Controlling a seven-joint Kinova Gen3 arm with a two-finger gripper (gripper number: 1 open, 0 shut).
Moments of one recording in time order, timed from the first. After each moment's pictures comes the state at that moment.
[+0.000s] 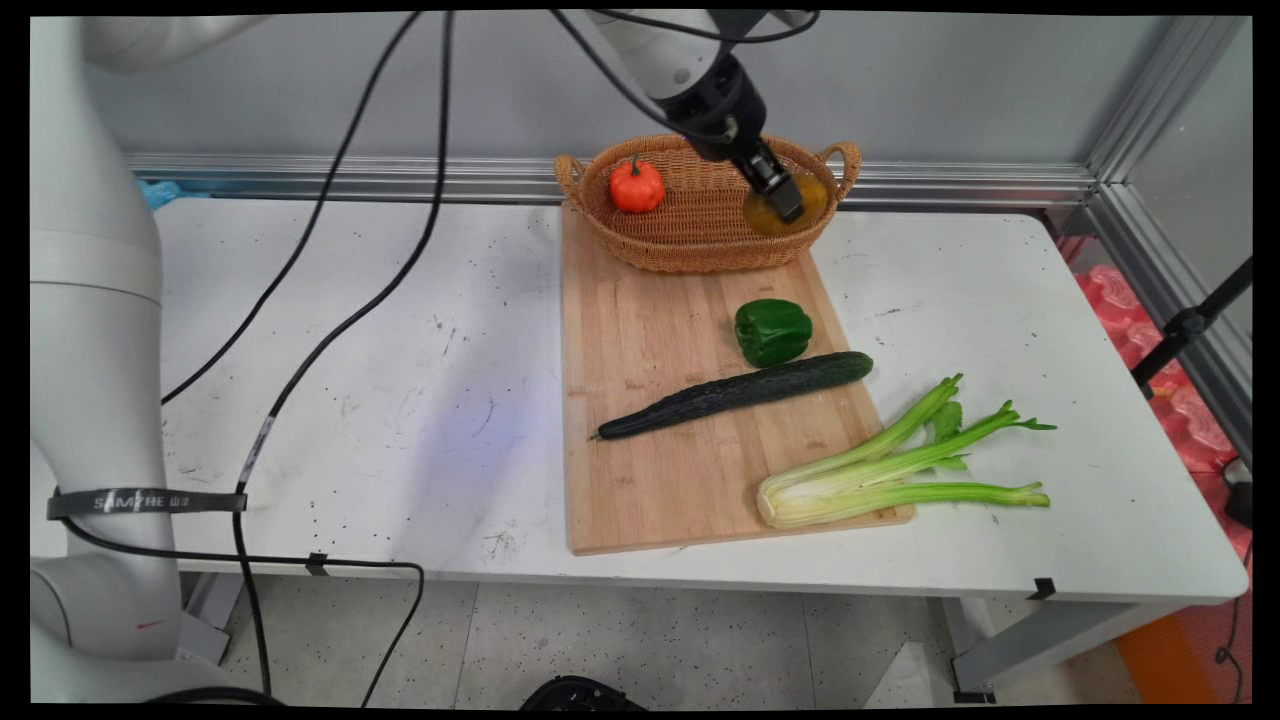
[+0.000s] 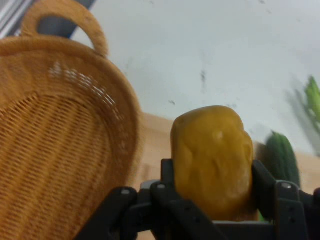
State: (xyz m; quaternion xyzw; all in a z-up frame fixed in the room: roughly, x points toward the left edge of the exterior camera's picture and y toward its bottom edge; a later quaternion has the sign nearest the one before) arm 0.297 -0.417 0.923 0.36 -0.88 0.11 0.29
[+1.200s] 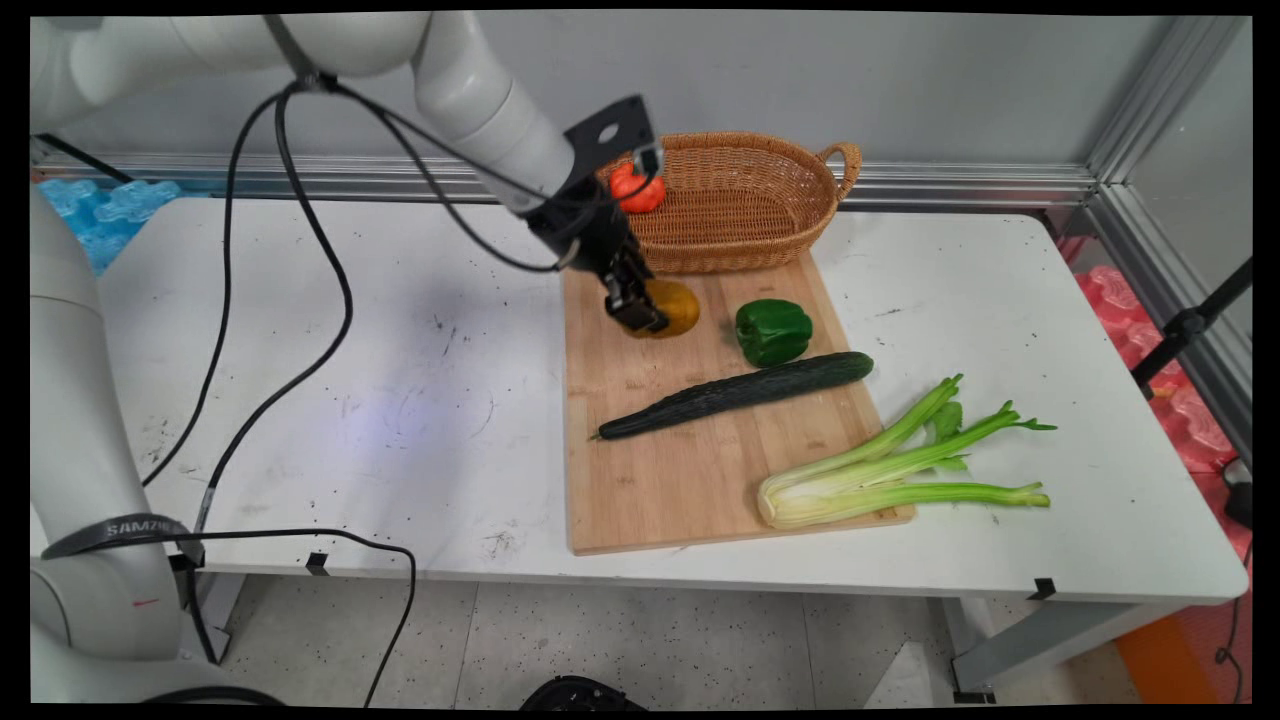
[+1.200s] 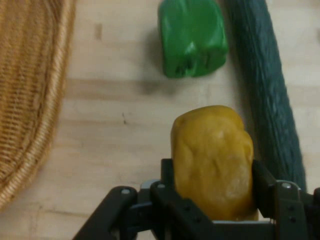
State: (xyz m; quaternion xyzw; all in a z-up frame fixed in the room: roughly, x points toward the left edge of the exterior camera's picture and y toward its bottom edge) arm 0.375 -0.318 0.857 0.26 -0.93 0.10 0.23
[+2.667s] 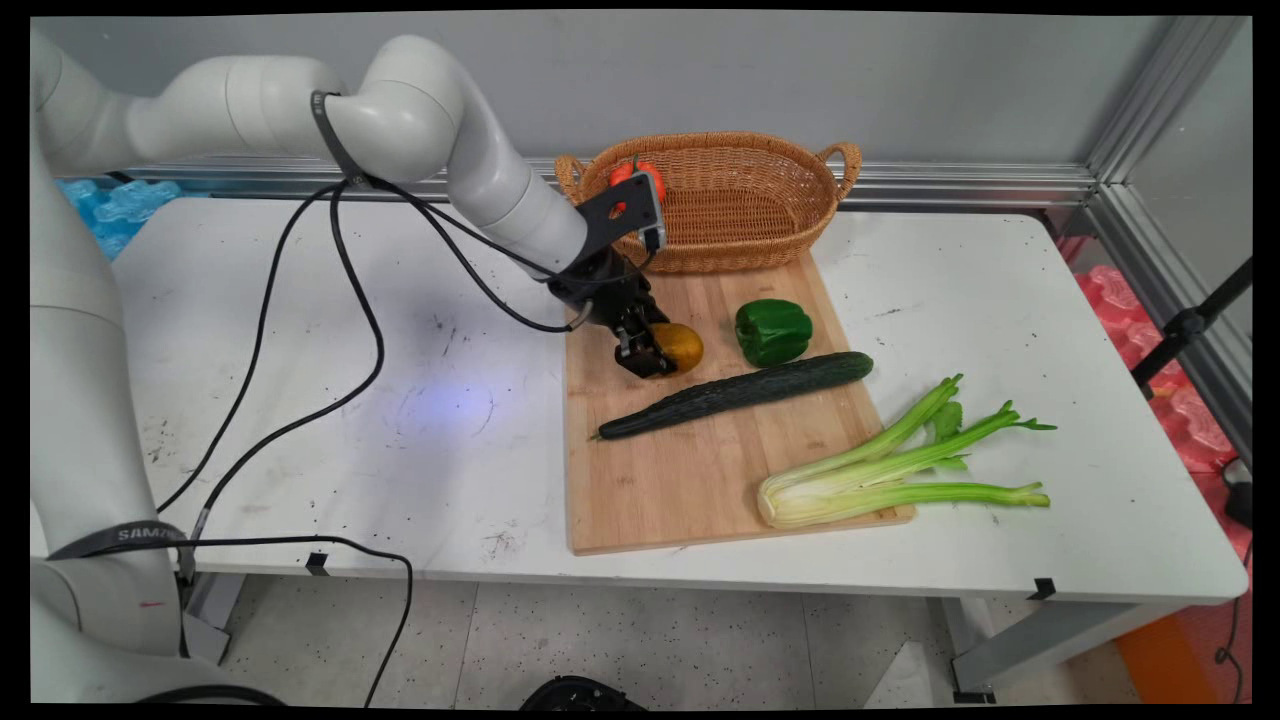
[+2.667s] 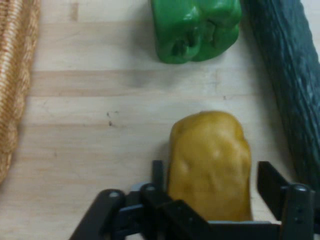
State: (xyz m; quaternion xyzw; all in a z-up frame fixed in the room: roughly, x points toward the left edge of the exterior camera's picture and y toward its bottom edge) arm 0.373 -0.326 0.780 0.24 -0.93 0.10 0.25
